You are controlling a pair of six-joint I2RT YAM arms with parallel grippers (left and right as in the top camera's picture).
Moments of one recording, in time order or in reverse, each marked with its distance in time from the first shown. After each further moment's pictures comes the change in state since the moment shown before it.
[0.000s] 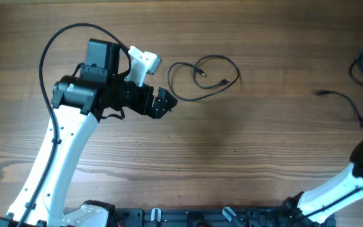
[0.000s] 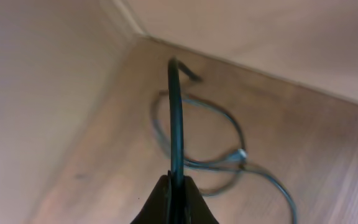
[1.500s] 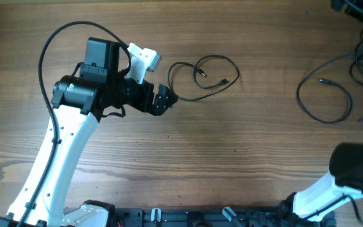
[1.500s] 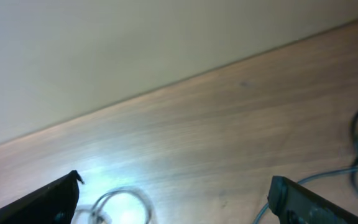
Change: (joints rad) left arm 0.000 0.000 0.000 0.040 0.000 -0.020; right arm 0.328 -0.159 -0.034 -0.072 -0.454 -0.370
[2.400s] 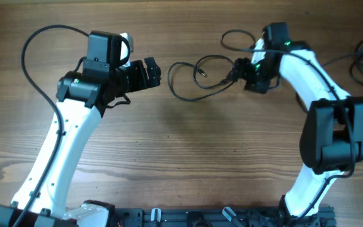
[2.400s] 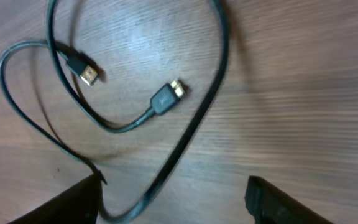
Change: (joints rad) left arm 0.000 0.047 0.000 0.135 -0.391 -0.527; right arm 0.432 0.149 -0.705 0.256 -0.056 0.274
